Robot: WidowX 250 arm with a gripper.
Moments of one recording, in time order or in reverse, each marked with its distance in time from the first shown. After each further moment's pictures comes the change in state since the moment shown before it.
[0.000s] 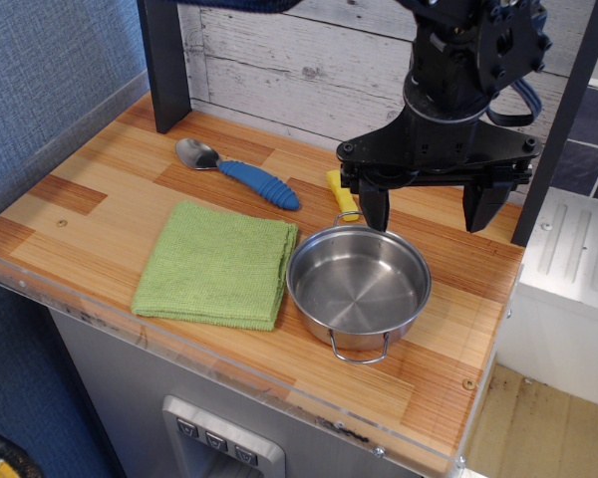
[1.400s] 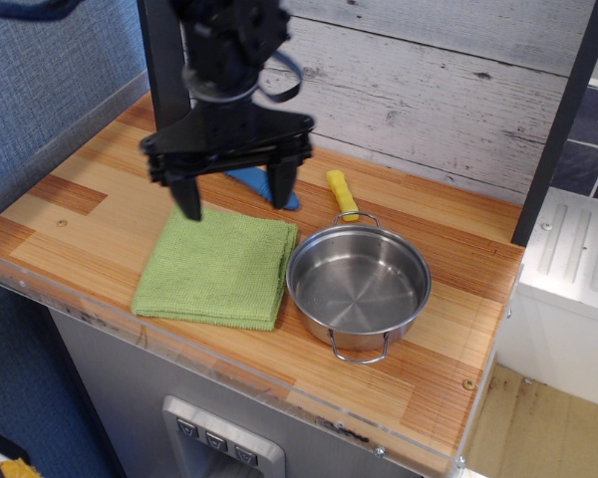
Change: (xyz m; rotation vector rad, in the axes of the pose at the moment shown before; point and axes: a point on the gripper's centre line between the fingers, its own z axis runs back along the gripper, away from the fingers) arm 0.023 0.132 -0.016 0.156 0.050 0.259
